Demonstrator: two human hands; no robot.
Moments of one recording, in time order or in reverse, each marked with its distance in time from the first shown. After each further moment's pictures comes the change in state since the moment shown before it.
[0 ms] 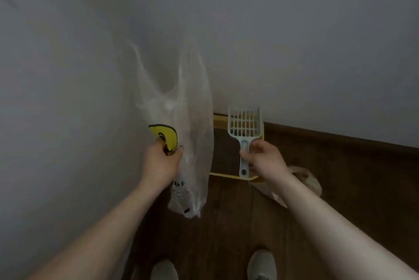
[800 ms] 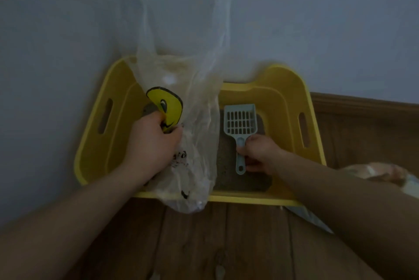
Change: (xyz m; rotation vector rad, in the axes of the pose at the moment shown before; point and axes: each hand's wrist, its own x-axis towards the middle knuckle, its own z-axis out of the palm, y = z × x) left_hand 0.194 -0.203 0.224 0.132 -0.010 0.317; right_hand 0.337 0.229 0.084 -0.093 0.040 0.323
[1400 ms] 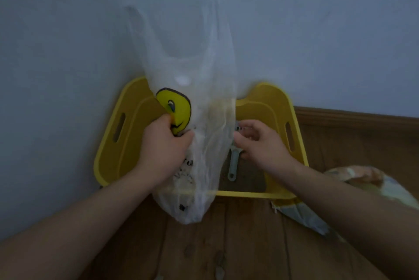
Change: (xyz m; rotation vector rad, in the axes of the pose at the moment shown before) left_hand -0.021 0.031 -0.014 -0.115 0.103 0.106; right_hand -0.084 -0.001 -0.015 0.001 0.080 -0.660
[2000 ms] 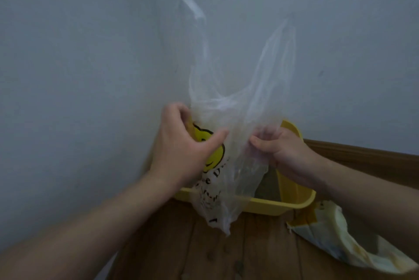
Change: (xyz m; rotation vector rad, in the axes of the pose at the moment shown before) left_hand -0.059 0.084 -0.106 -0.006 0.297 0.210; right_hand -0.075 -0.101 -0.019 0.298 -0.294 -0.171
